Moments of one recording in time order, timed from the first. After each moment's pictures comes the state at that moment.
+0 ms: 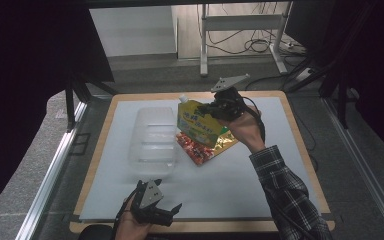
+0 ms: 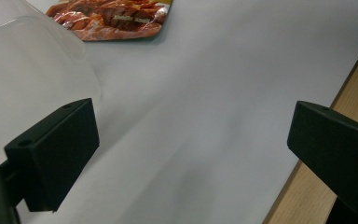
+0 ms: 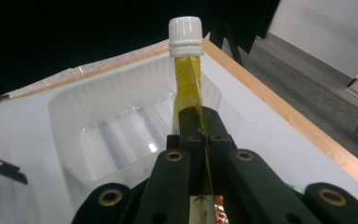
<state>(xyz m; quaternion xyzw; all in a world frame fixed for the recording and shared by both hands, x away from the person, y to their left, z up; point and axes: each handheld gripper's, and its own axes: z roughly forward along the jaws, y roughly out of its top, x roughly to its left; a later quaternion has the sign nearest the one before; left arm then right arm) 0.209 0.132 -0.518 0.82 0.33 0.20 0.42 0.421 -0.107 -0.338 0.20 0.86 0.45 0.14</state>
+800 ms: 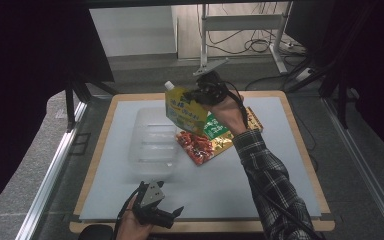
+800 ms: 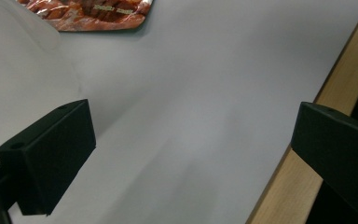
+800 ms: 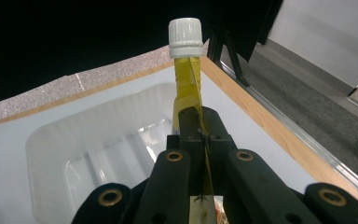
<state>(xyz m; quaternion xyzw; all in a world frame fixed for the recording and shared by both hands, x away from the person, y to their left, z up) 0.212 0.132 -0.521 0.83 0.33 0.16 0.43 0.458 -0.063 -0.325 0.19 0.86 0.45 0.14</state>
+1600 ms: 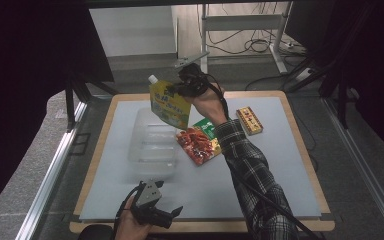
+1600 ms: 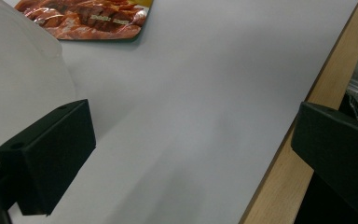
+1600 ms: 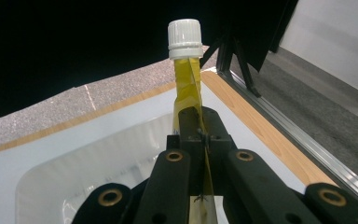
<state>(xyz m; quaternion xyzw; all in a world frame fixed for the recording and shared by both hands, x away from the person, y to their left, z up) 0.211 0.136 -0.519 0.82 0.32 0.15 0.45 0.483 -0.015 -0.326 0.19 0.85 0.47 0.12</state>
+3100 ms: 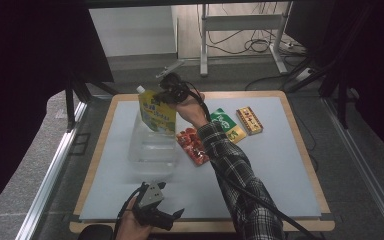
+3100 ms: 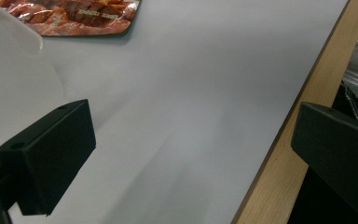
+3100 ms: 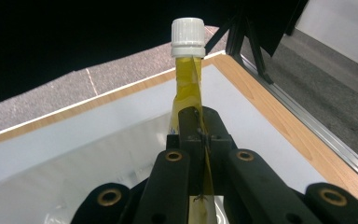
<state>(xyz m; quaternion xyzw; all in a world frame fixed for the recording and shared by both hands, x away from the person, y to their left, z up) 0.210 0.131 -0.521 0.83 0.31 0.14 0.44 0.500 0.038 -0.372 0.19 0.88 0.43 0.10</state>
